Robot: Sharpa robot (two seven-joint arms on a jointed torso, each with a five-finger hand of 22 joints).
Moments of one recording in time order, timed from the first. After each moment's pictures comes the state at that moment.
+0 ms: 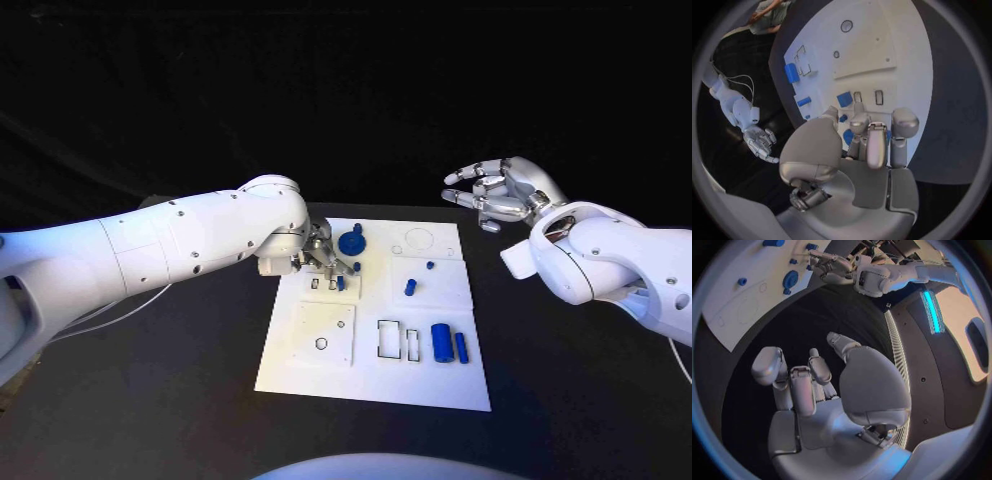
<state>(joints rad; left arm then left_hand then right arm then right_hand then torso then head) 1.33 -0.58 -0.09 1.27 -0.99 0.31 -0.64 1.11 -0.01 0.02 0.30 0.06 0.85 0.06 0.71 0.63 1.28 -0.01 1.17 0.99 1.46 -0.06 1.47 1.31 0.12 1.28 0.04 1.28 0.95 1.31 -0.87 -0.11 1.53 -0.61 -0.51 0.16 1.21 -0.15 0.41 0.07 0.25 0.79 0.18 0.26 0.42 1.23 0.10 1.31 1.21 1.46 0.02 1.49 1.31 0.09 1.30 0.13 1.14 1.18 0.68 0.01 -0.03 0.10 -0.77</state>
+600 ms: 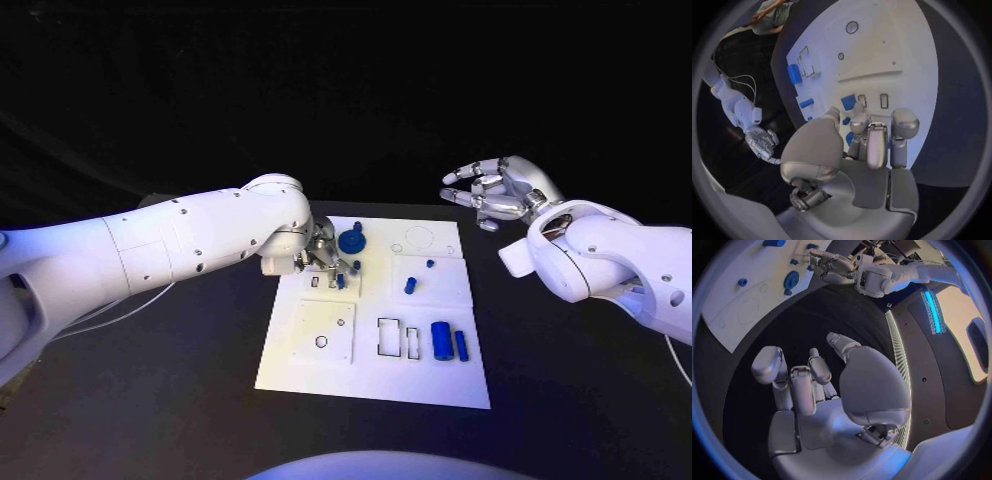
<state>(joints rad) 1.33 -0.57 -0.09 1.27 -0.97 0.32 -0.64 1.13 0.01 0.02 0.30 0.06 0.84 0.07 0.71 0.64 1.28 -0.01 1.17 0.99 1.46 -0.06 1.47 1.31 0.12 1.28 0.04 1.28 0.96 1.31 -0.86 -0.11 1.52 -0.61 -0.51 0.15 1.21 -0.15 0.41 0.07 0.27 0.79 0.19 0.27 0.42 1.23 0.10 1.31 1.20 1.46 0.02 1.49 1.31 0.09 1.30 0.13 1.12 1.17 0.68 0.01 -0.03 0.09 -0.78</state>
